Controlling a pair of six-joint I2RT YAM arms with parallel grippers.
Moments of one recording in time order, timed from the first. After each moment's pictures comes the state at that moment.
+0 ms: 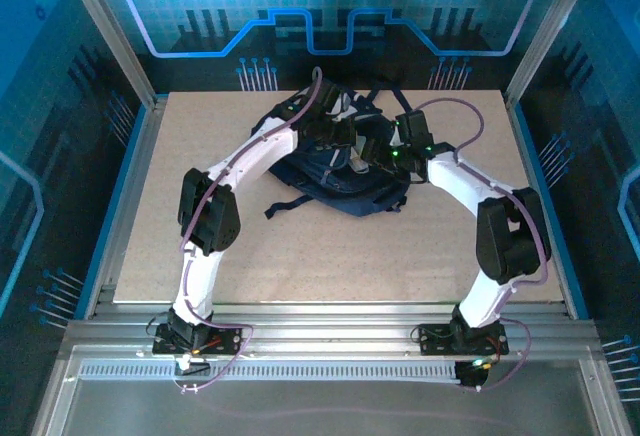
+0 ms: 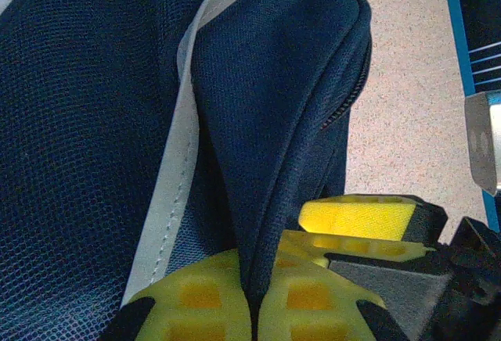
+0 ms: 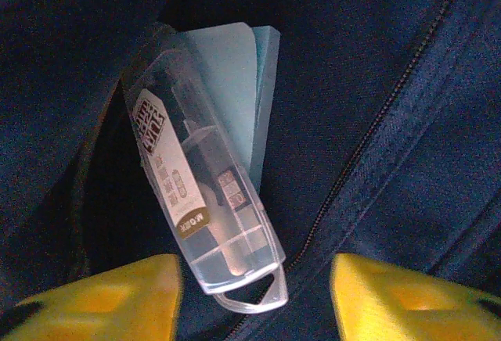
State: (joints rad) left arm -0.53 2.13 2.03 -0.75 0.27 -0.58; right arm 0.30 1.73 1.23 -0.34 -0.27 0.67
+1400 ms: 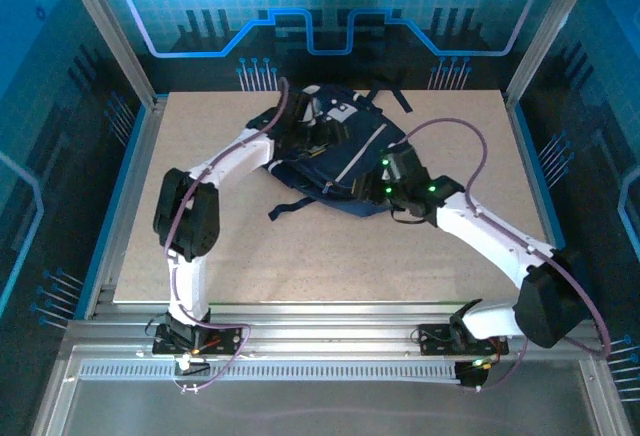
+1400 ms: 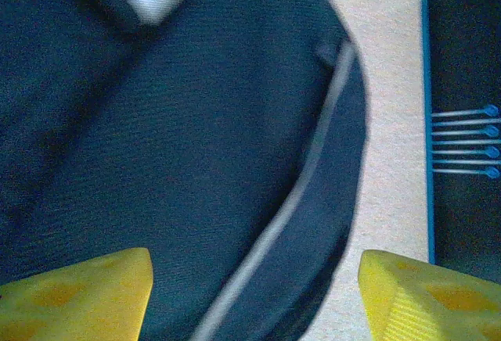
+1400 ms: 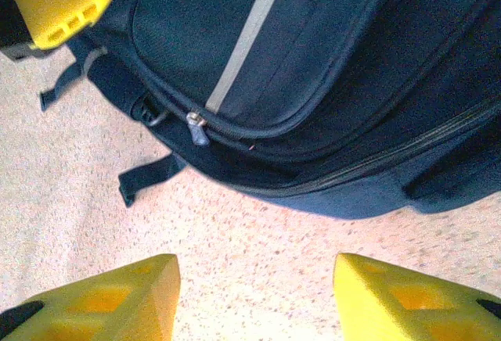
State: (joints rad) left arm -0.40 1.98 1.64 -0.43 0.37 -0.75; right arm 0.57 1.36 1.02 -0.50 -0.03 0.75
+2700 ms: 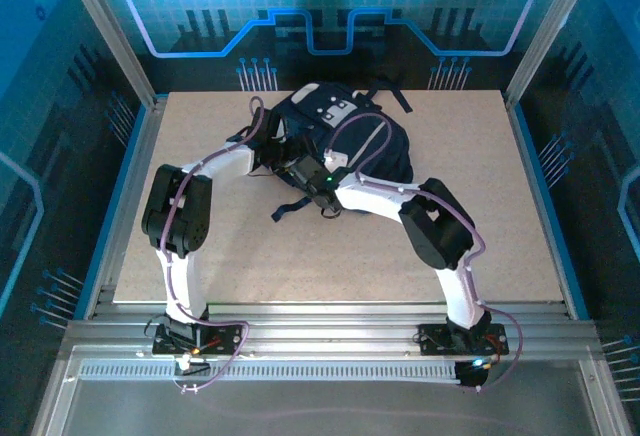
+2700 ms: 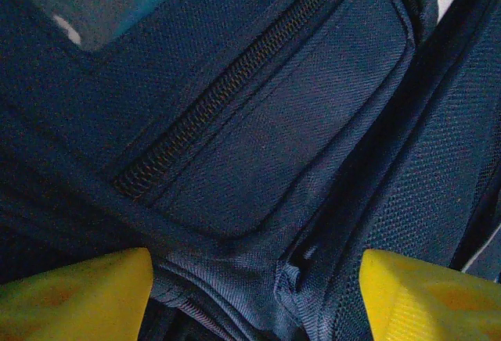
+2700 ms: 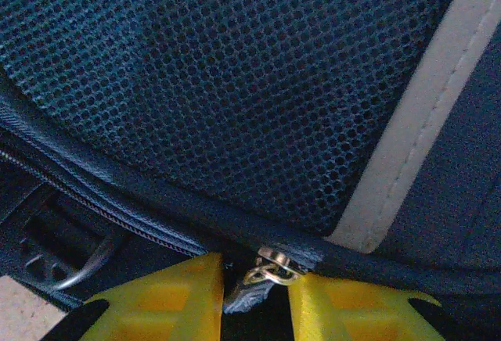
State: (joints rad) left arm -0.27 1.98 1.40 -0.28 0.35 -0.75; right arm 0.81 2.09 1.52 -0.54 0.52 0.98
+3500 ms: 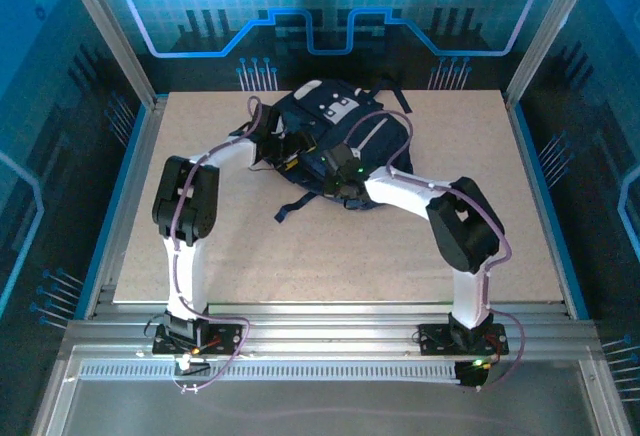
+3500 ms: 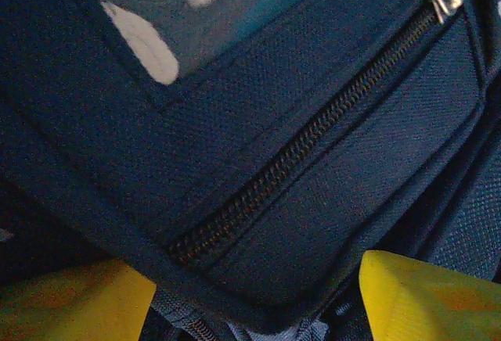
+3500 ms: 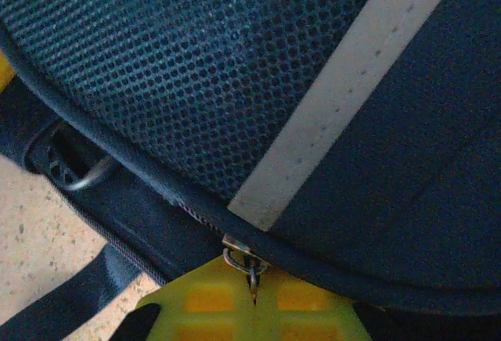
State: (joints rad) left arm -0.23 2.12 1.52 -0.29 0.40 -0.84; right arm 0.66 1.93 1.34 -0.42 0.15 0.73
